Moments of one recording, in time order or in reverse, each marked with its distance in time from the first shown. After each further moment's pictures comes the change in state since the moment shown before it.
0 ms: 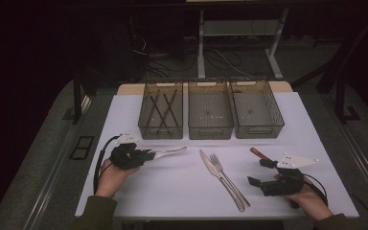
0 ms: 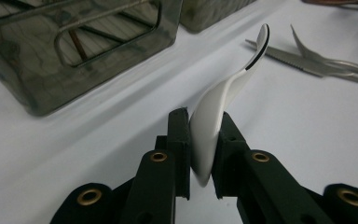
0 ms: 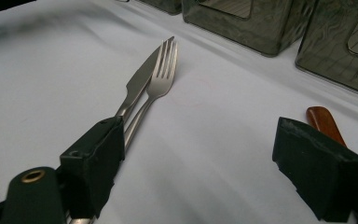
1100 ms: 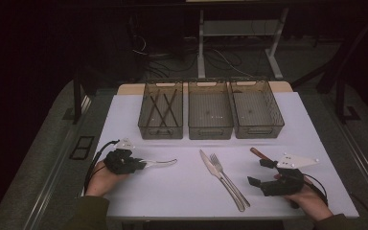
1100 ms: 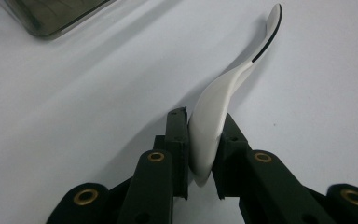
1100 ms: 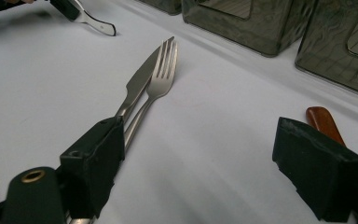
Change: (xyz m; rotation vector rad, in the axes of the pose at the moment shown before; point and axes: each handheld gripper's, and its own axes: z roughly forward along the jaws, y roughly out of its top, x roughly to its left) left arm 0.025 -0.027 0.002 0.211 0.000 0.078; right arm 0.000 0.000 0.000 -0.002 -0.003 -0.001
